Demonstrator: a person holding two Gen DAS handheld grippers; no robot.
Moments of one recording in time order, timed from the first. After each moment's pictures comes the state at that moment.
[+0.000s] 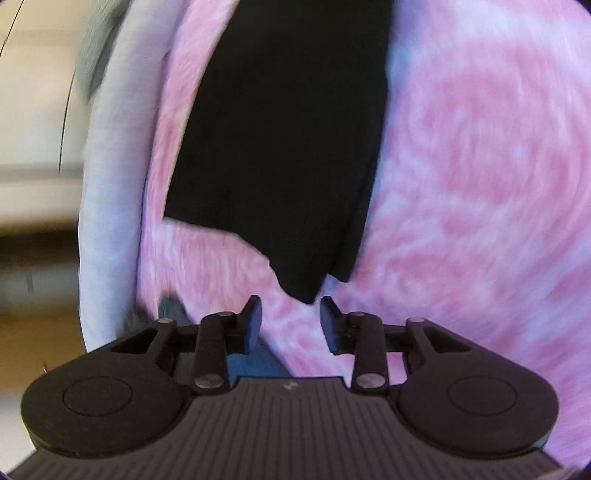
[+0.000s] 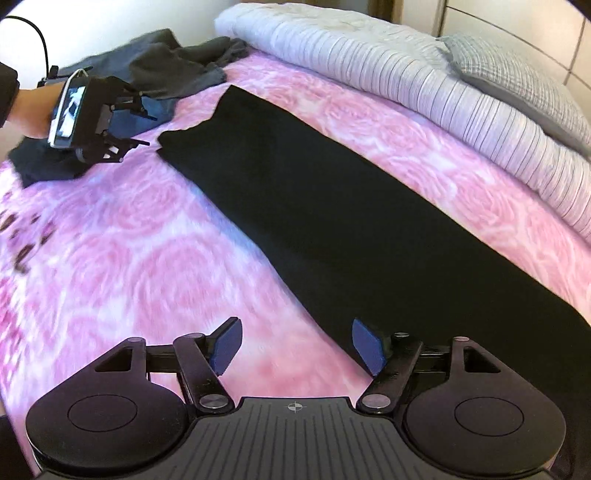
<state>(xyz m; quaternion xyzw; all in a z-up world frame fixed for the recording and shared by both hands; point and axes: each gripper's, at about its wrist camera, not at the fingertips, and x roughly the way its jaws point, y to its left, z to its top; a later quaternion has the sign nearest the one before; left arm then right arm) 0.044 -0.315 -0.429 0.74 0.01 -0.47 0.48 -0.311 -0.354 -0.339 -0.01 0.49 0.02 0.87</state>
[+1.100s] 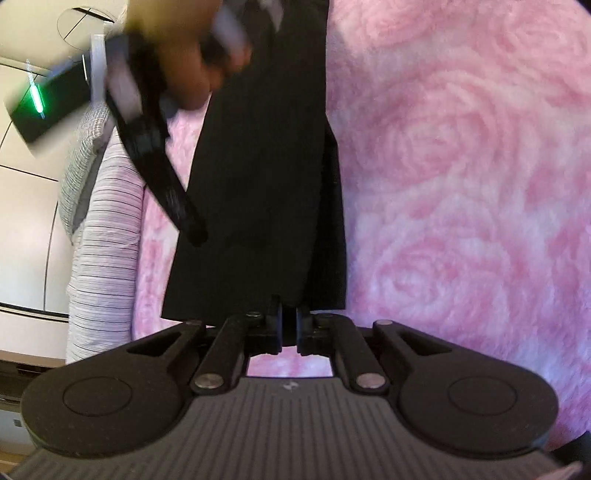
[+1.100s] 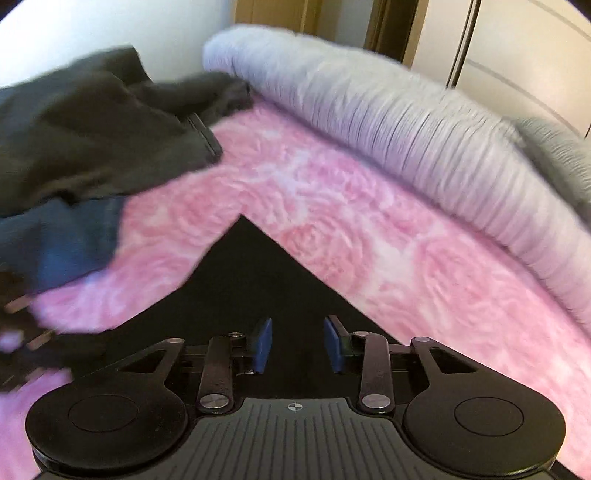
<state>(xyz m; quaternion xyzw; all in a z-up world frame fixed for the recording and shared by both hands) 0.084 -0.283 -0.403 0.63 -0.10 -0.64 0.42 0.026 -0.272 -0.424 -0.05 0.43 -0.01 0.90</state>
